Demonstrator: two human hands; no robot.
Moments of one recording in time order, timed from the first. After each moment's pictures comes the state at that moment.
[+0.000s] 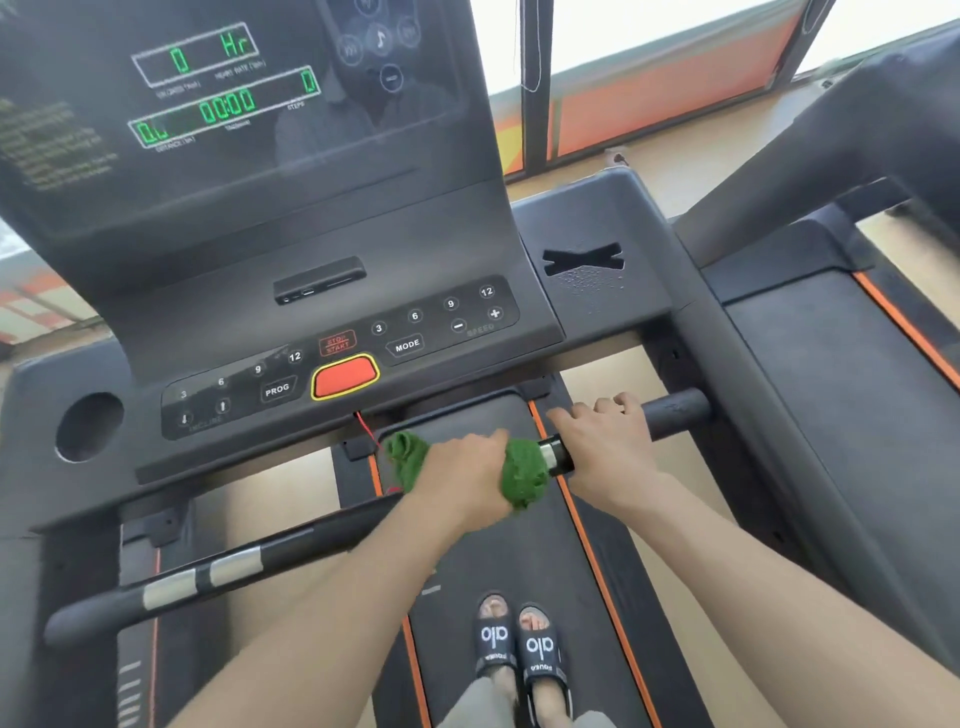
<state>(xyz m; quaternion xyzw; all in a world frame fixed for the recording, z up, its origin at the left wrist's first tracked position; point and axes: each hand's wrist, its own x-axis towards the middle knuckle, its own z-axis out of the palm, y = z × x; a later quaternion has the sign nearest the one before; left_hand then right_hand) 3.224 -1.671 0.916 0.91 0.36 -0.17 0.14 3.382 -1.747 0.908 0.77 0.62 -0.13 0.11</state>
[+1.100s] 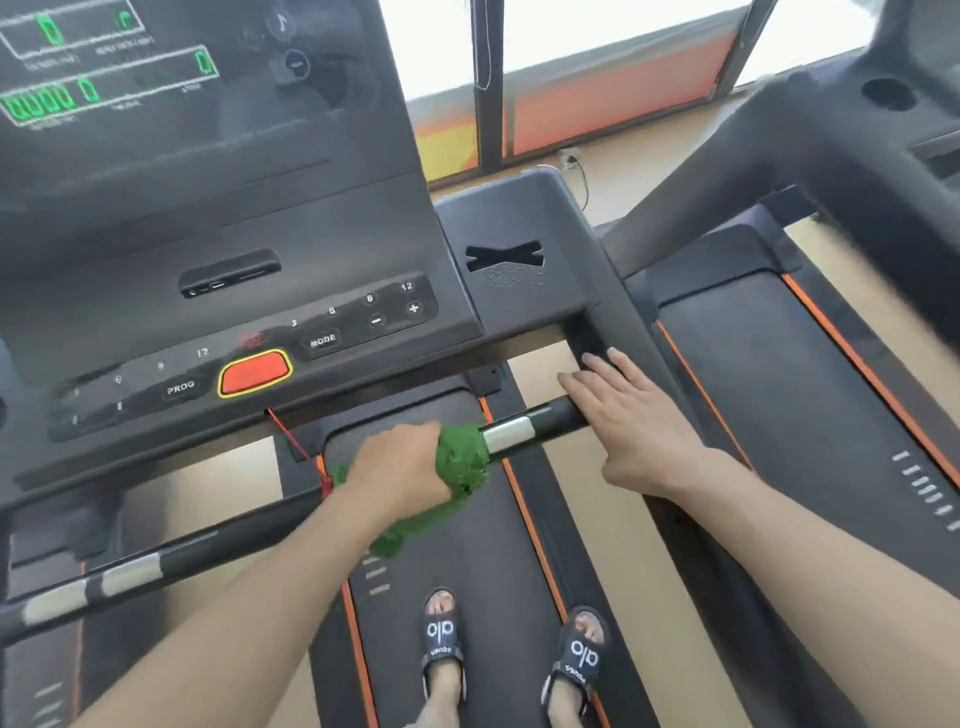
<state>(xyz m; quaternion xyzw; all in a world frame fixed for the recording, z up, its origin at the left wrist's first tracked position) 3.238 -1.676 0.925 0.87 0.41 -0.19 0.18 3.483 -1.800 0.935 0.71 0.69 -0.10 0.11</state>
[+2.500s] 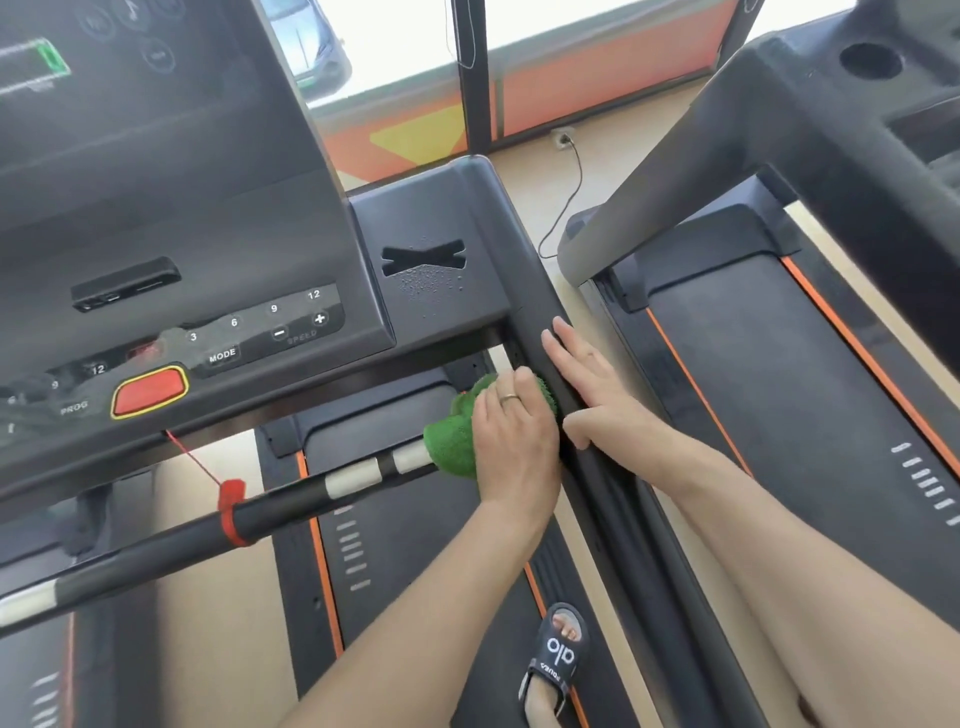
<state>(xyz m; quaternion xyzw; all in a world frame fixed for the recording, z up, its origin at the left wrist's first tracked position) 3.435 -1.773 0.881 0.88 0.47 0.09 0.01 3.549 -1.819 0.942 0.70 0.43 -0.48 -0.30</state>
